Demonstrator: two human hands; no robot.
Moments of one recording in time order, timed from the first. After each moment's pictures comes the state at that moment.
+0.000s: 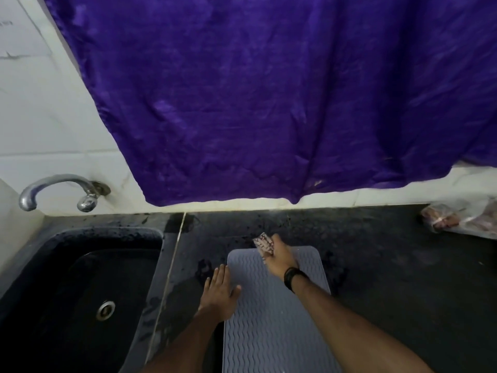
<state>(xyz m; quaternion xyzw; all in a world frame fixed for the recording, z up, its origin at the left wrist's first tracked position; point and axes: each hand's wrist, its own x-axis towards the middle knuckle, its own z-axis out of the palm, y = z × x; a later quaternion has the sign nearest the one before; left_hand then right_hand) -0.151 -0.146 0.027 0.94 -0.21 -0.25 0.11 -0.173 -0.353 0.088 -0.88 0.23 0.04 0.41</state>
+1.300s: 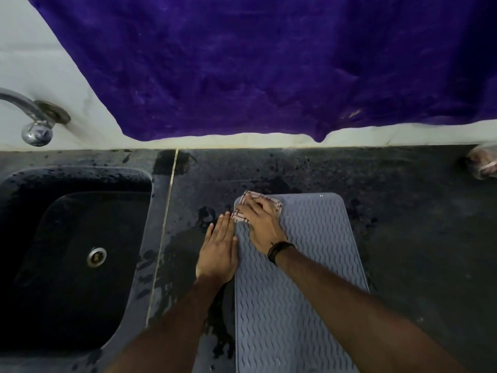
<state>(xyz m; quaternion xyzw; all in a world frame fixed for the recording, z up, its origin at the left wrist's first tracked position) -0.135 -0.118 -0.042 0.94 -0.29 -0.08 0.16 -0.145 -0.289 -0.017 -0.97 0.02 -0.03 0.24</state>
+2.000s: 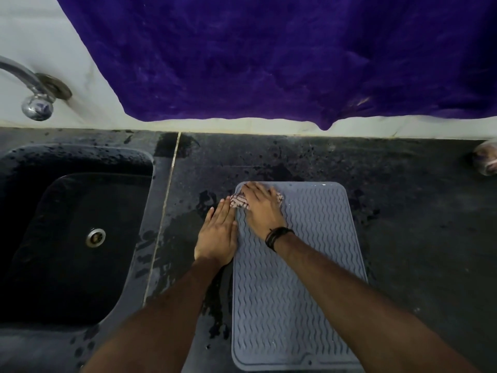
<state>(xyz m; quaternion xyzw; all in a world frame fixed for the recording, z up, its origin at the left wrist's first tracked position) -0.136 -0.119 -0.041 0.94 -0.29 -0.07 0.16 -0.144 -0.282 -0.010 -0.98 0.03 -0.02 0.22</state>
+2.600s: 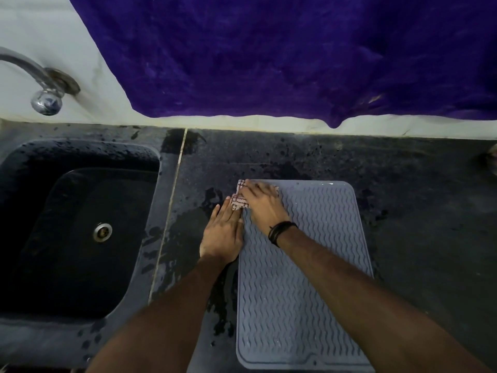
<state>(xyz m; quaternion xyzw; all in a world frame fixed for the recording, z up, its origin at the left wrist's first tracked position) -0.135 -0.119 -0.042 0.94 -0.28 -0.06 0.18 -0.132 -0.276 -0.001 -0.99 -0.03 0.00 0.16</state>
